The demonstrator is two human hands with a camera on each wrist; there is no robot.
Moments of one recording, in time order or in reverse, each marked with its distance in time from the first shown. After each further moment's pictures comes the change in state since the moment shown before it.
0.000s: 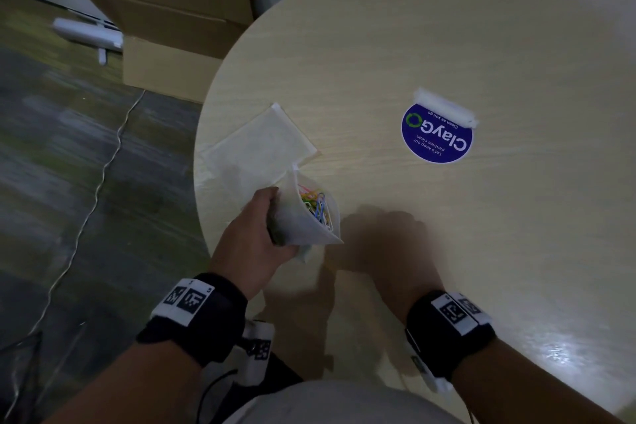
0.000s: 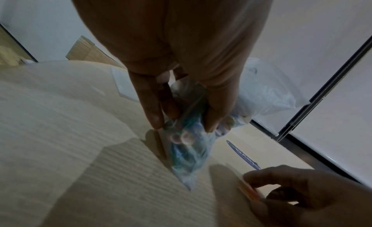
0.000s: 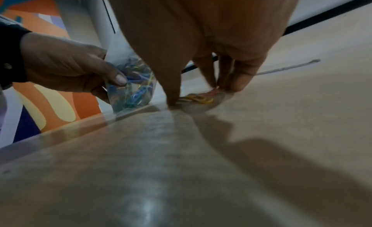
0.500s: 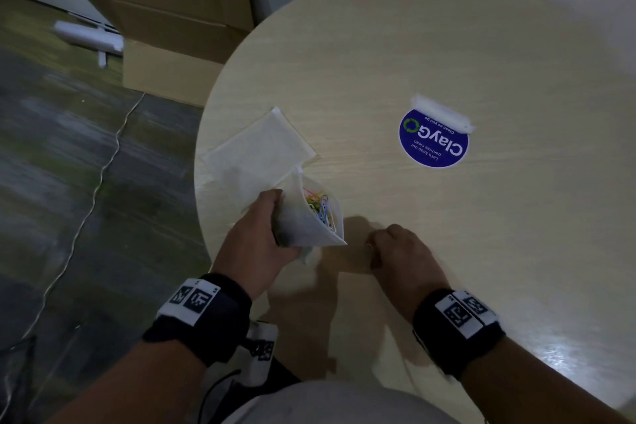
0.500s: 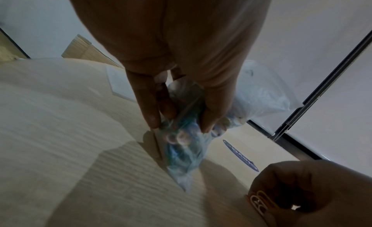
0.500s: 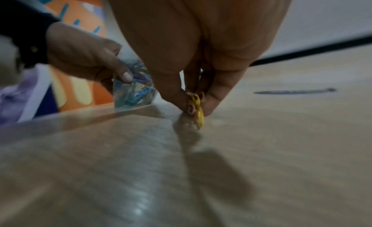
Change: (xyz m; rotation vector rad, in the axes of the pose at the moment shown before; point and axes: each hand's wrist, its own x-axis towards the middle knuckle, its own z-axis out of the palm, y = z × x) left_hand 0.000 0.006 0.003 0.002 0.000 -0.021; right_hand 0.002 0.004 -0.012 -0.018 -0.089 -0.108
